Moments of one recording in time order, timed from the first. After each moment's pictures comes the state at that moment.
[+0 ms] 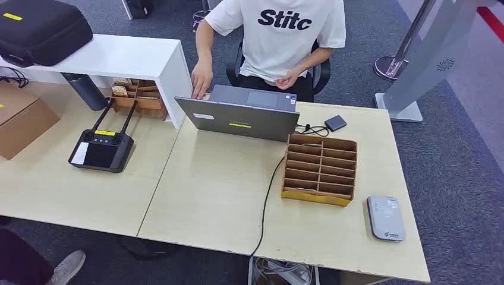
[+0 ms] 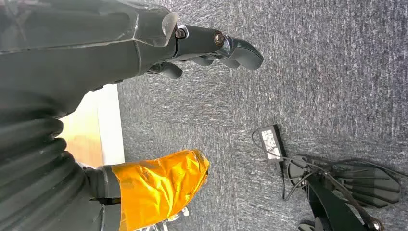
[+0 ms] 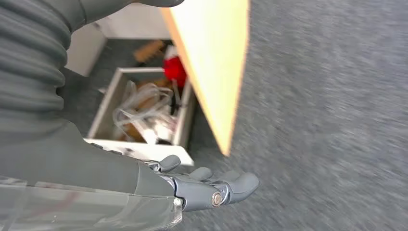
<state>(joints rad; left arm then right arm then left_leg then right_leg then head) -0.05 0.01 1.55 -0.02 -1.50 0.00 -0.13 -0.01 0.16 -0.98 -0.98 -0.54 -0.42 -0.03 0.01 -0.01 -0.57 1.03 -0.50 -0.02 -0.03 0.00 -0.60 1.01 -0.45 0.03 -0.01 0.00</state>
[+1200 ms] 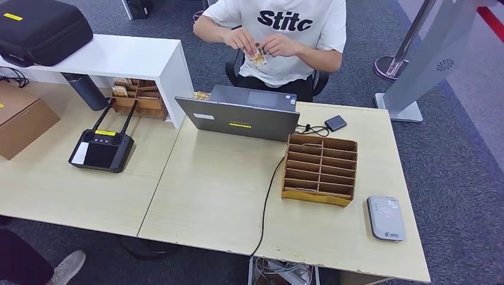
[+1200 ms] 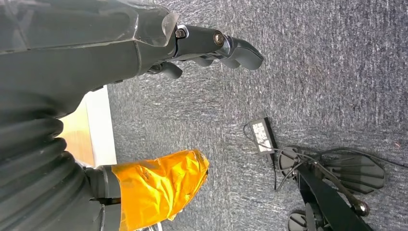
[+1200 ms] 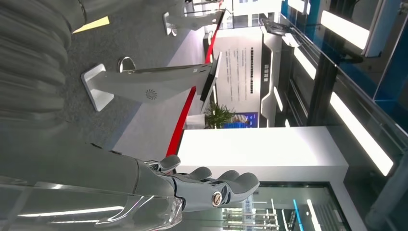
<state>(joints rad) -0.05 -0.01 1.55 -0.02 -1.50 0.00 -0.18 0.17 0.00 -0.33 -2.02 -0.07 -0.58 -0.52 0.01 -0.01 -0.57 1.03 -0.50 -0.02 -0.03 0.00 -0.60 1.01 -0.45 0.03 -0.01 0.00</state>
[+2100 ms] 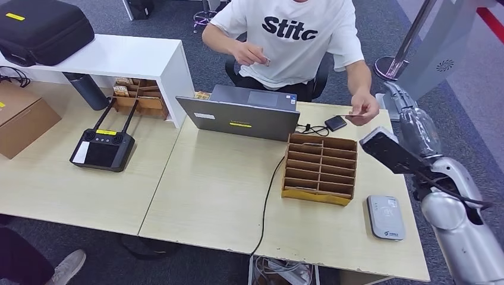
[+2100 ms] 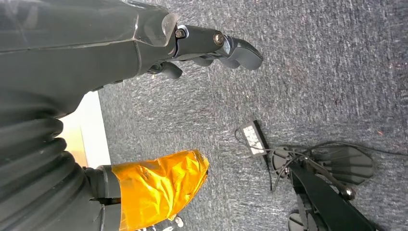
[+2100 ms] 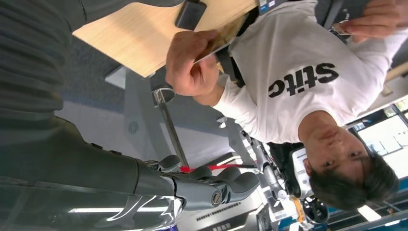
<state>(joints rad) -0.09 -0.04 1.43 -0.02 -1.50 0.03 -0.16 -0.50 -0.41 0.32 -1.50 0.59 -0.06 -0.08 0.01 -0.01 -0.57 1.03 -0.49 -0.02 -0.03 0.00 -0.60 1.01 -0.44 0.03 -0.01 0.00</state>
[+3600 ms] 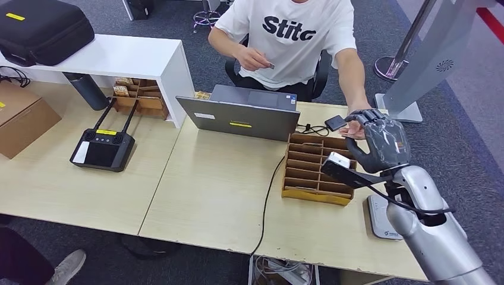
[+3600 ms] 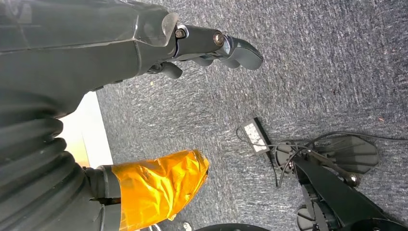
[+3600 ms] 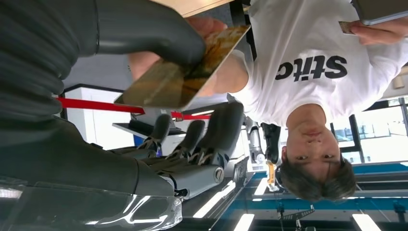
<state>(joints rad) -0.09 -0.05 1.36 -0.02 -1.50 0.02 -0.16 -0.51 -0.37 0.49 -1.37 0.93 -0.30 -0.10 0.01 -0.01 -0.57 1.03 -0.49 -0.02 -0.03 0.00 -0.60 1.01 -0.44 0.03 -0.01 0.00</state>
